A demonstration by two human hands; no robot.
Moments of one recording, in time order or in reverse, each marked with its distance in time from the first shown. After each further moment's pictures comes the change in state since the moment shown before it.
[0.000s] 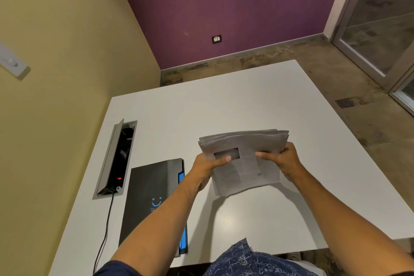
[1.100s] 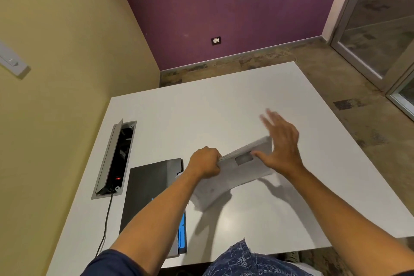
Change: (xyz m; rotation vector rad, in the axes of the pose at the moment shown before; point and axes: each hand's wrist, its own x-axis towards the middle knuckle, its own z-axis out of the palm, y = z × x) left_hand -0.003 0.042 0.015 1.537 0.000 0.091; right_hand -0.001 -0.025 0.006 -1.088 0.176 -0.792
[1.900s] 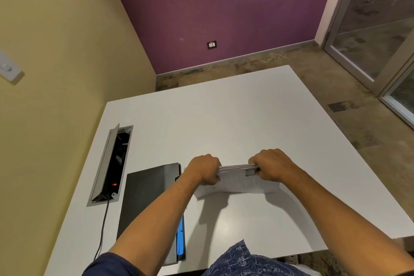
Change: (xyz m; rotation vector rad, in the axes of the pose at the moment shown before) left_hand 0.009 -0.004 0.004 0.246 -0.139 0.145; right_hand 0.011 -0.019 -0.001 -0.311 -0.901 0.046
